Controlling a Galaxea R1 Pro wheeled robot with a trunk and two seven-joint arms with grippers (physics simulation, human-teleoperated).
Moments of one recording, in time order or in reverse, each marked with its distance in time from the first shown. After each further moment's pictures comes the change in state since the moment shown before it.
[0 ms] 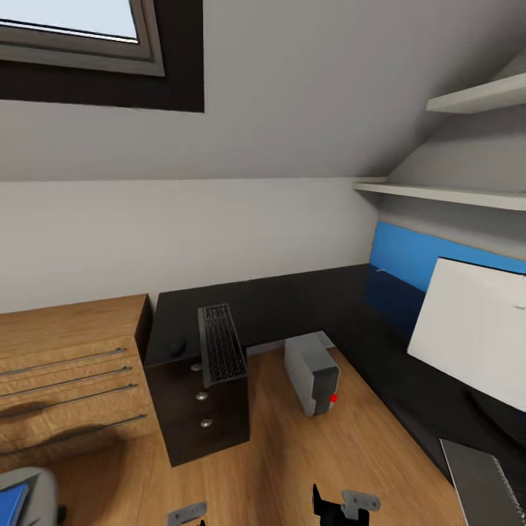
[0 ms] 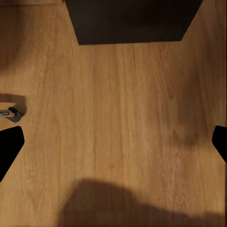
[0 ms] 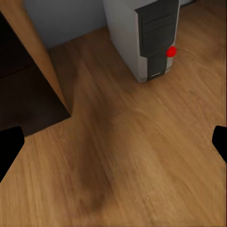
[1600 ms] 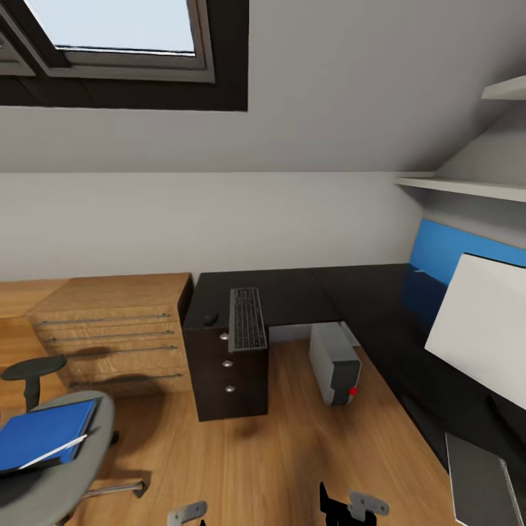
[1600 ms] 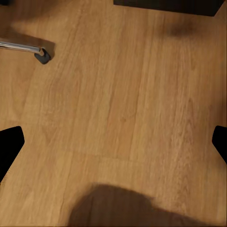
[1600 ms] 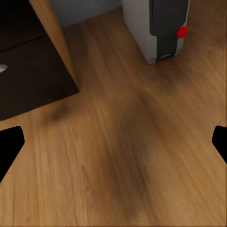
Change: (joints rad) left arm 0.000 0.000 0.000 -0.001 -0.001 -0.002 0.001; right arm -0.001 -0.010 0.002 -0.001 -0.100 0.005 0.004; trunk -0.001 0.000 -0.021
